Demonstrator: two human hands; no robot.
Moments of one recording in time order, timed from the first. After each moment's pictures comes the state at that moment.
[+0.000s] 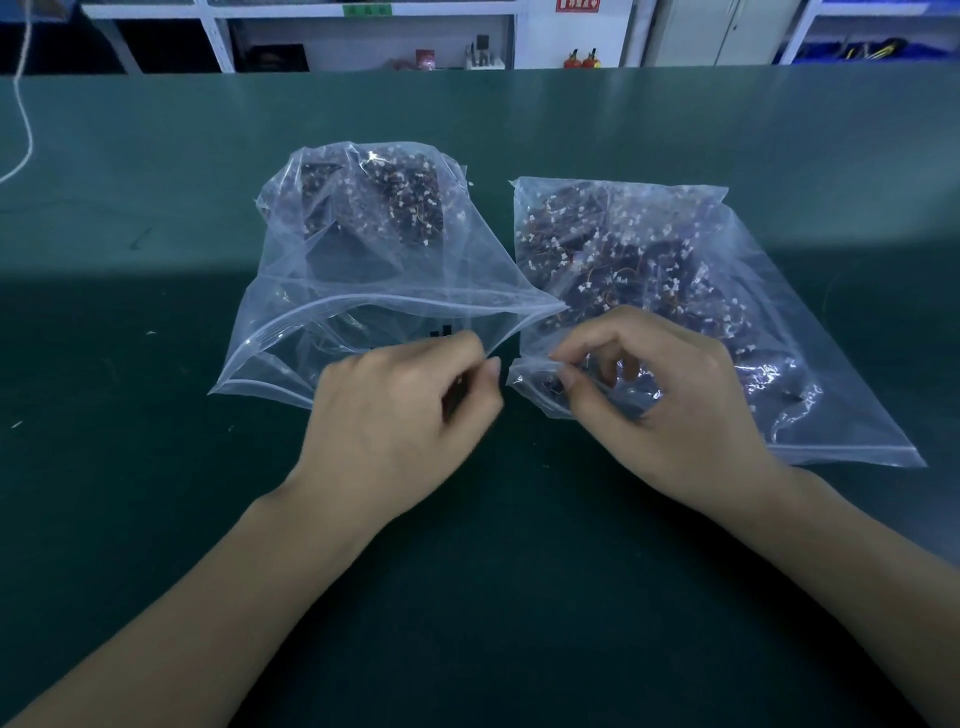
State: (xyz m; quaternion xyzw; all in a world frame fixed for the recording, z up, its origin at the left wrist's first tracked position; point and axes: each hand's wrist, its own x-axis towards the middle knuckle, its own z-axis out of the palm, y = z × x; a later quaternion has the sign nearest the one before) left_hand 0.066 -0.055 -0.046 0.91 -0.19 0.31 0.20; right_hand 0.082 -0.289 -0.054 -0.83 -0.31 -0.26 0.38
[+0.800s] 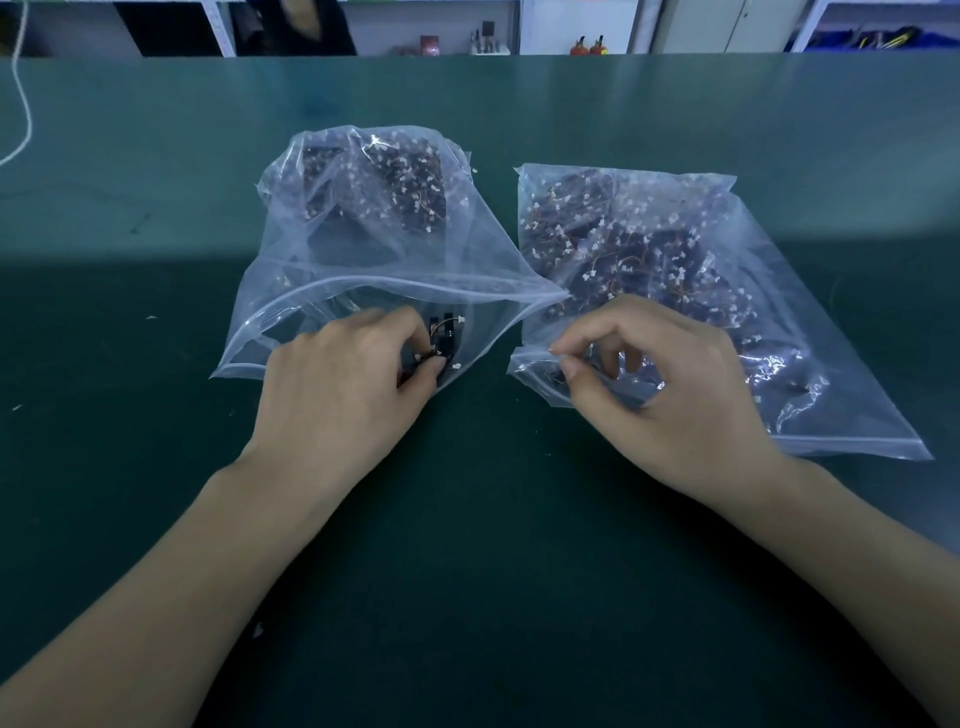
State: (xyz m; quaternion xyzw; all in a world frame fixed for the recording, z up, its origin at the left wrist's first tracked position) left_hand 0.079 -0.024 -0.051 0.97 -0.09 0.21 0.12; right_hand 0.082 -0.289 -0.057 -0.83 -0.31 -0.25 0.38
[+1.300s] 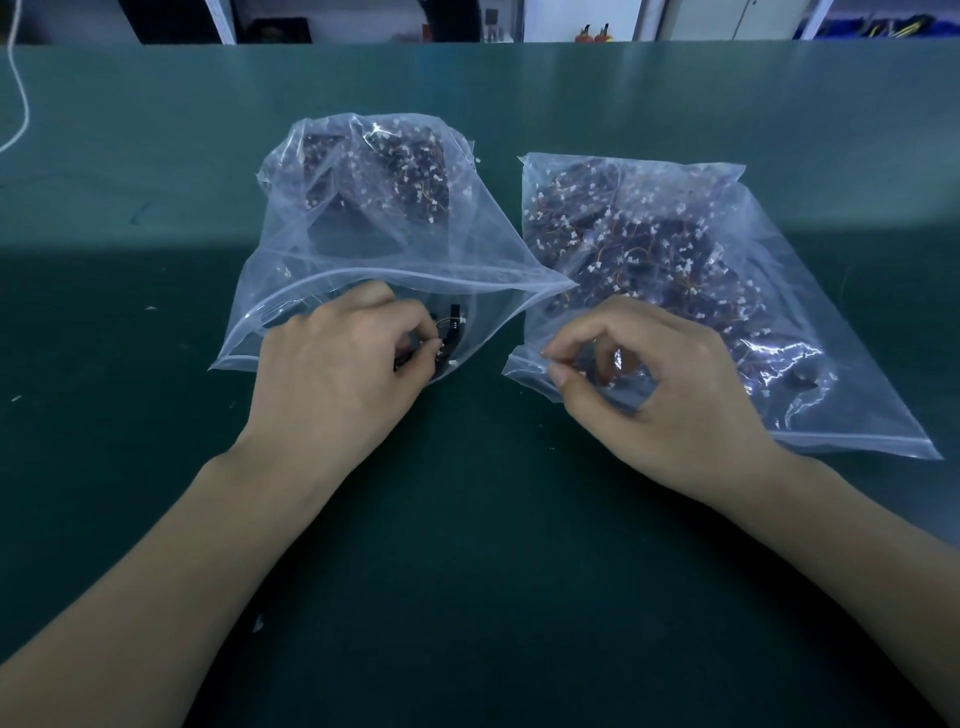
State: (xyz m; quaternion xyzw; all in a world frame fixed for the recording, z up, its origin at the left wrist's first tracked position) left_hand 0.082 -0.021 -0.048 0.95 -0.10 0.26 0.14; right_hand 0.080 -0.286 -0.058 -0.85 -0.31 -0.21 0.38
